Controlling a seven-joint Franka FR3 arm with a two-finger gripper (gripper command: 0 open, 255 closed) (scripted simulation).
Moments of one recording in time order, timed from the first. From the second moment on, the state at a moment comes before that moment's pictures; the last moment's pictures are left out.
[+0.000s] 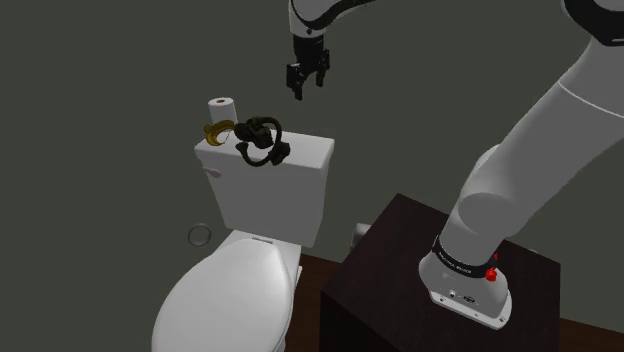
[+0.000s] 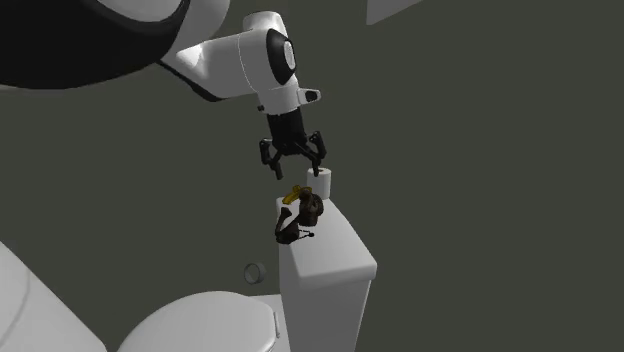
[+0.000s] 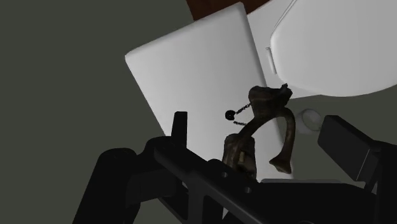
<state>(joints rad) -0.03 -0.25 0.03 -2.06 -0.17 1.94 0.09</state>
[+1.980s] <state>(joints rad) 0.01 0.44 0.04 -1.53 -0.35 1.98 0.19</state>
